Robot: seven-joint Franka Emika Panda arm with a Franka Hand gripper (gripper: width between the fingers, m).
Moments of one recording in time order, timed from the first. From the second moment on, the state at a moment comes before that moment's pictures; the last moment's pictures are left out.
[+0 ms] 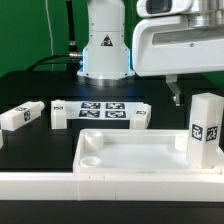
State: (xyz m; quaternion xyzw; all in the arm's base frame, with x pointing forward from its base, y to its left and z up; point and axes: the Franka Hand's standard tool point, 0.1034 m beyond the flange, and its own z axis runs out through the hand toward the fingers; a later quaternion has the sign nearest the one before) arm 0.630 0.110 0.121 -1.00 0.07 -0.02 0.06
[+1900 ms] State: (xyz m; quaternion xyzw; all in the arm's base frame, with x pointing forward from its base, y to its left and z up) arm 0.630 0.101 0.118 -0.99 0.10 -0.04 0.06
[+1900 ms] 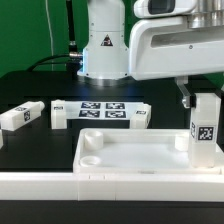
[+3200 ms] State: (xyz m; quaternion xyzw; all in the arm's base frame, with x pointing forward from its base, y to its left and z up) arm 0.630 0.099 0.117 -0.93 0.36 -0.01 0.07
